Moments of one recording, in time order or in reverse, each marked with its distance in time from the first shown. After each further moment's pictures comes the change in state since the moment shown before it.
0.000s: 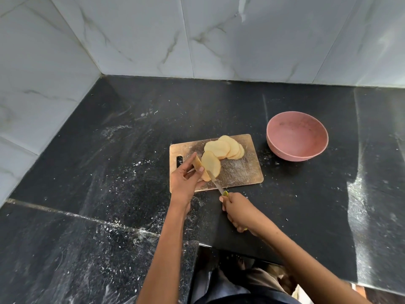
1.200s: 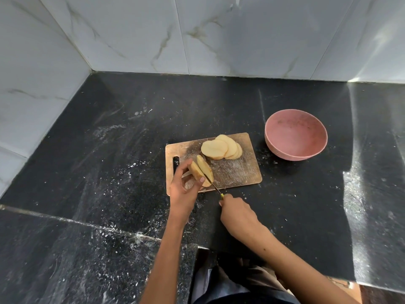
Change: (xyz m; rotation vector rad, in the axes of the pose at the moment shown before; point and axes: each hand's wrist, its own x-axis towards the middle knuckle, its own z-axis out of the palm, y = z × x) left_hand -0.002 -0.028 -0.012 0.174 -0.045 0.236; right_hand -0.009 -0.010 0.010 -0.515 0.212 -0.063
